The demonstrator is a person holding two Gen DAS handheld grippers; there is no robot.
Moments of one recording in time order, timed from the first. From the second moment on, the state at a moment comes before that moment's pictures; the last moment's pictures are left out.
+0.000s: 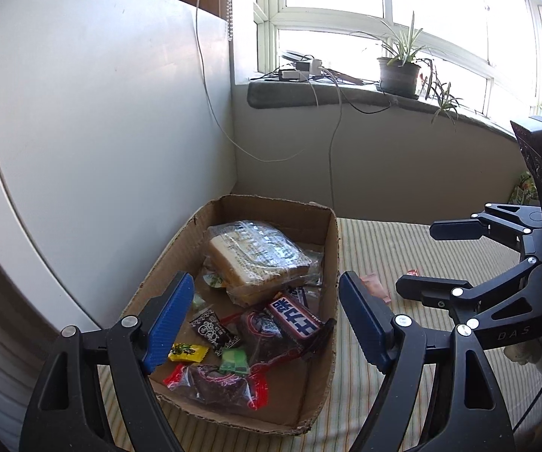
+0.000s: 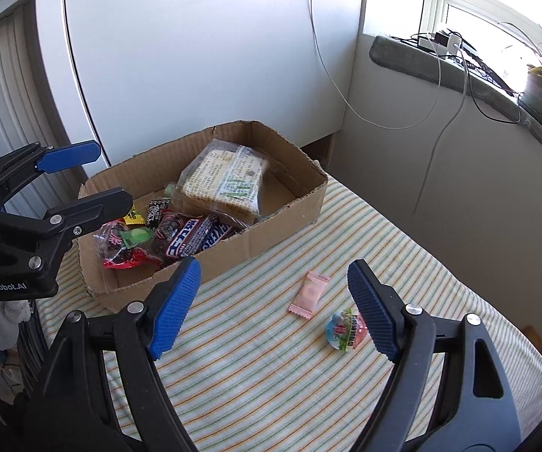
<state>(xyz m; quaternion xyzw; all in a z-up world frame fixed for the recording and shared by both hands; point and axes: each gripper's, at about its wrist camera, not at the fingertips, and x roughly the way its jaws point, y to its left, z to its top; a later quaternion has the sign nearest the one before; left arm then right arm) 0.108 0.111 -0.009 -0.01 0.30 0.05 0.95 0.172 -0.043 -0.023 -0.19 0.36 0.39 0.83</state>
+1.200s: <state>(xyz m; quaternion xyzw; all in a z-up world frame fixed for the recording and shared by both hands) 0.147 0.008 -0.064 0.00 0.38 -0.07 0.92 0.253 -0.089 -0.105 -0.13 0.47 0.37 0.79</state>
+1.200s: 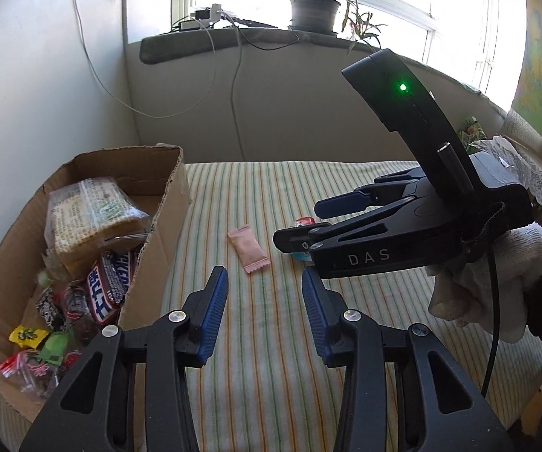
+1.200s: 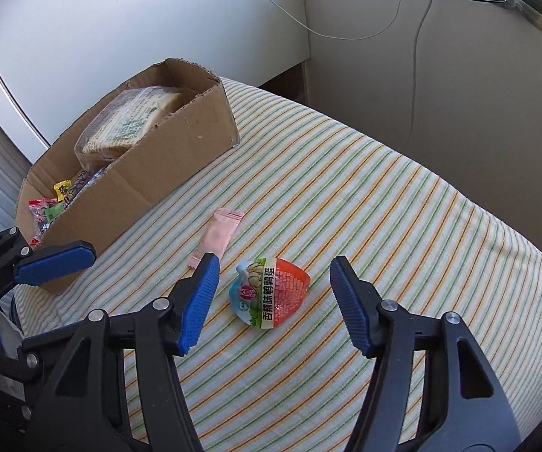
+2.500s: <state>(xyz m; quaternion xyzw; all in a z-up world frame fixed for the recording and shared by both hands) 0.224 0.000 -0.104 -0.03 0.43 -0.04 0.90 0.240 -0.115 -0.113 -0.20 0.44 0.34 0.81</state>
